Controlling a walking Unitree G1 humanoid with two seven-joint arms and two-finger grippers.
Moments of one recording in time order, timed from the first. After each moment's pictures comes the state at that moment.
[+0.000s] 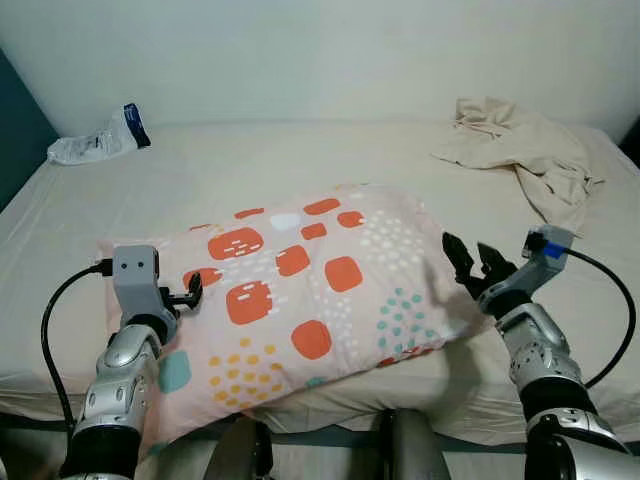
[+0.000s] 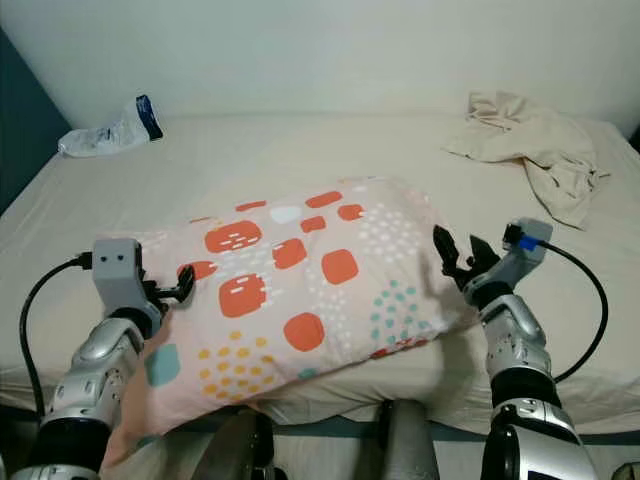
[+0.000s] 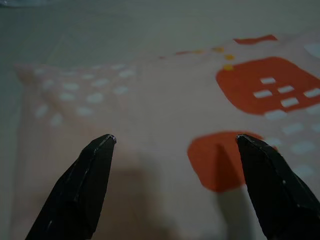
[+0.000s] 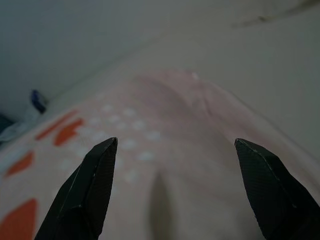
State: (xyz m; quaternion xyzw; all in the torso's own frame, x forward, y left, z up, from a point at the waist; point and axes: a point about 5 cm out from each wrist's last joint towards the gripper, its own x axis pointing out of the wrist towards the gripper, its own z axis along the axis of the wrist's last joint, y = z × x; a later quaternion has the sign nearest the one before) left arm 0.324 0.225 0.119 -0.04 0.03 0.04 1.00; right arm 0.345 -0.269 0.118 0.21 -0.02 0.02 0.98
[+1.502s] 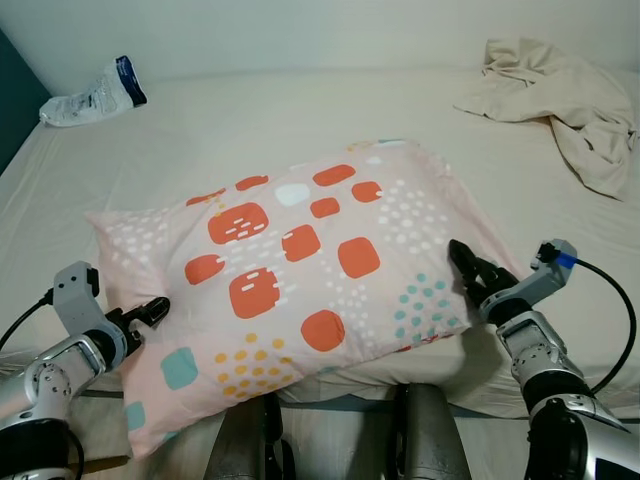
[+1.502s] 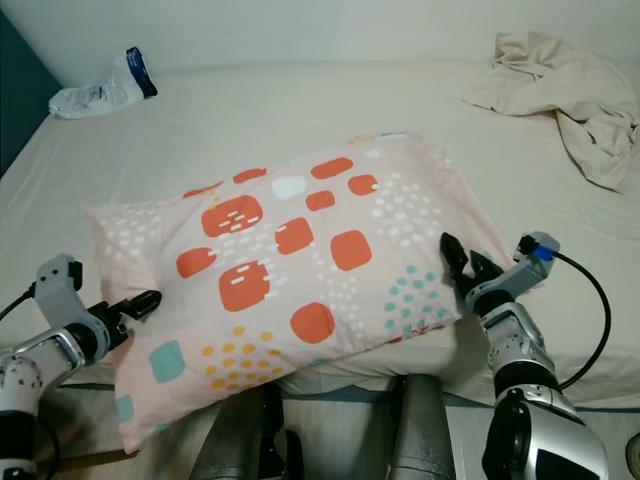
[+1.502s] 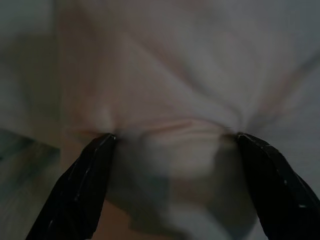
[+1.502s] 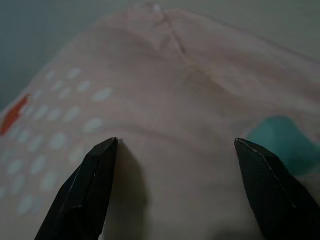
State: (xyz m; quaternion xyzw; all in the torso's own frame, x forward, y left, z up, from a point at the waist) left arm 0.291 0.282 0.101 -0.26 0.23 0.04 0.94; right arm 0.346 -0.276 0.113 0.28 -0.01 0.02 0.96
